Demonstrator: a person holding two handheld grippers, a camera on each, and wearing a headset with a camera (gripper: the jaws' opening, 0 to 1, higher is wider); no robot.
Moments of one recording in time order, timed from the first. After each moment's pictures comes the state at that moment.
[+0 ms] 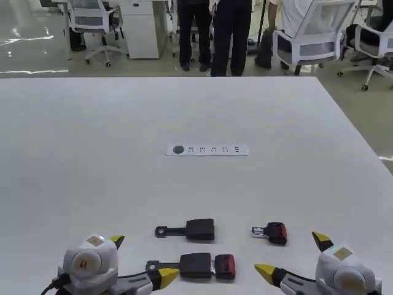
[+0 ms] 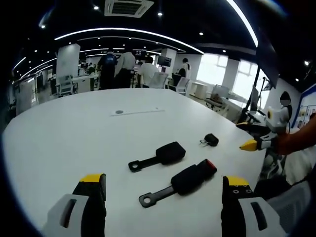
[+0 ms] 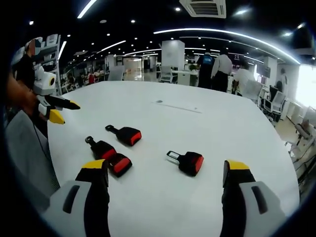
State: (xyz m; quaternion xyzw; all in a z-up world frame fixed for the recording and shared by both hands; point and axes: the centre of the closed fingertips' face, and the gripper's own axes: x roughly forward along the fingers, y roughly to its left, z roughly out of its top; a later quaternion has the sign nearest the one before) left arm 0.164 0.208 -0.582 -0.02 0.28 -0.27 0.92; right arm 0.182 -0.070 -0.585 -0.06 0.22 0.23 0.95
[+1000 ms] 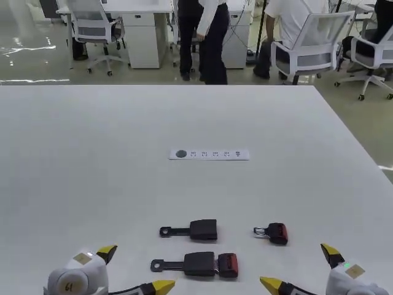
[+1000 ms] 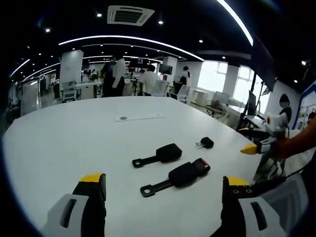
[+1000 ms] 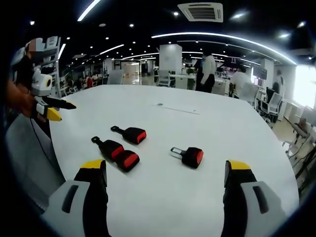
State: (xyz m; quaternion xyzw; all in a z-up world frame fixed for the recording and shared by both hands) left arm 0.133 0.226 -0.568 -0.02 0.25 -0.26 0.93; right arm 0.149 -0.074 -0.577 -0.06 0.20 0.22 0.95
